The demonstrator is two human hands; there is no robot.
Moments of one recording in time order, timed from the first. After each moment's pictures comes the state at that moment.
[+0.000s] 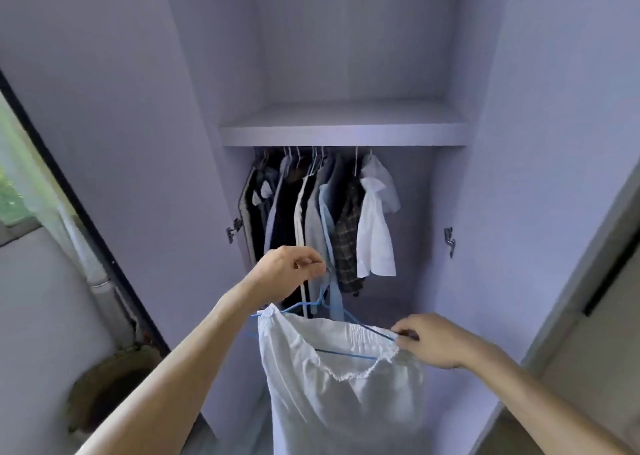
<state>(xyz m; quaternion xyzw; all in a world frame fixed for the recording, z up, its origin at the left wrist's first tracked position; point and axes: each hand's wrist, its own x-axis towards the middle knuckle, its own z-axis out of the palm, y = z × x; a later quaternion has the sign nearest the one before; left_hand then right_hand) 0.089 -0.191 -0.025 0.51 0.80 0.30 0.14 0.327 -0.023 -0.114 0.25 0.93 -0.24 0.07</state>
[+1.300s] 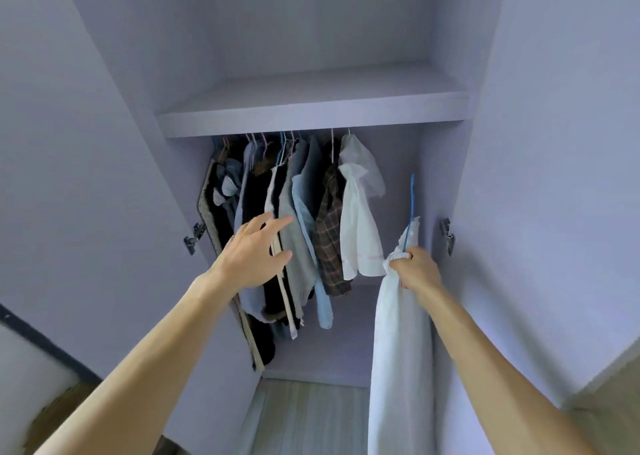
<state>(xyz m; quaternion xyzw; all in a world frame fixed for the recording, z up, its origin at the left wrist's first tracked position) 0.008 -0.080 -0.046 0.51 0.84 0.14 0.08 0.221 0.121 -0.152 0.53 0.66 -0.47 -0.25</state>
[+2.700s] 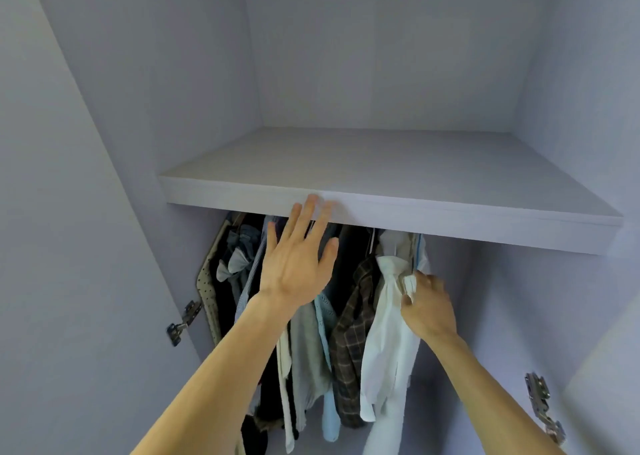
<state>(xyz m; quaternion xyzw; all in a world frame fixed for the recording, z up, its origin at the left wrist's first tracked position) -0.129 0.142 -0.017 0.49 0.83 0.22 -0.14 0.026 0.332 -0.138 0.45 0.85 -0.20 -0.19</state>
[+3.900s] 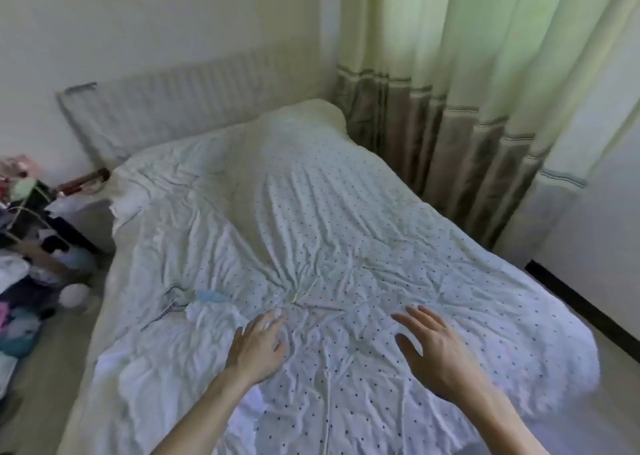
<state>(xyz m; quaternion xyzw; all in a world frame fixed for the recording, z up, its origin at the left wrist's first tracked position) 0.738 -0.514 -0.285 -0.71 0.67 0.23 0.05 0.398 -0.501 -0.222 -0.75 0.62 -0.07 0.21</state>
